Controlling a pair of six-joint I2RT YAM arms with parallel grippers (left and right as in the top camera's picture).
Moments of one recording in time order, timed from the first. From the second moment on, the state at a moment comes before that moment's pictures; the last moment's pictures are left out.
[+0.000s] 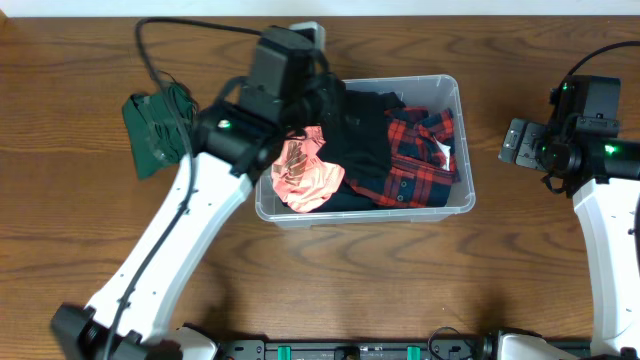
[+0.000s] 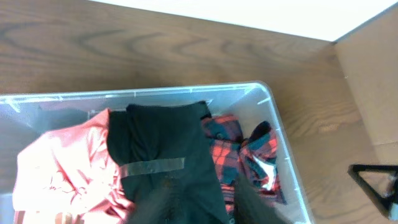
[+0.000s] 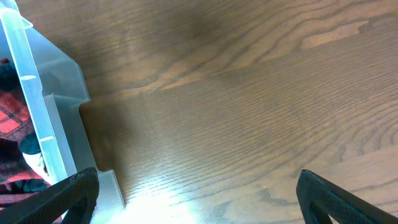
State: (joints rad) left arm -0.50 1.56 1.56 -0.69 0.12 -0.50; right arm -0.11 1.37 1.26 -0.93 0.15 0.17
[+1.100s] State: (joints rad) left arm -0.15 1.41 1.60 -1.03 -0.08 -0.35; right arm -0.11 1.37 1.26 -0.93 0.15 0.18
